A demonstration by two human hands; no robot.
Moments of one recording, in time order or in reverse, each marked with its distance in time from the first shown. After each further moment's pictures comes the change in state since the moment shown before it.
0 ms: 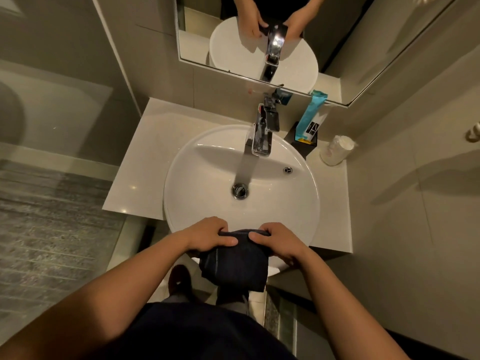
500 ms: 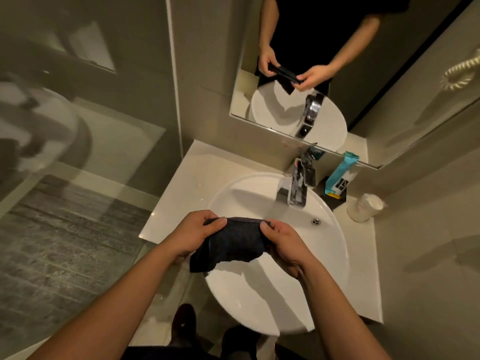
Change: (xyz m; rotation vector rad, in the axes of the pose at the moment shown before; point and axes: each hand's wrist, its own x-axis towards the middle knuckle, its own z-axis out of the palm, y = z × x) left_hand -0.071 -0.031 -0.095 -0.689 0.615 -0.006; right_hand 0.033 -0.120 0.020 0.474 -0.075 -0.271
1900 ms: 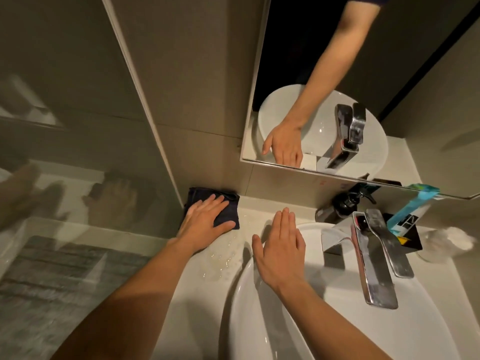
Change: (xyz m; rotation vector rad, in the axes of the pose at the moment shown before) left_hand 0.305 -0.052 -0.093 0.933 -0.003 0.385; right_hand 0.223 -0.004 0.039 -1.237 0.667 -0.084
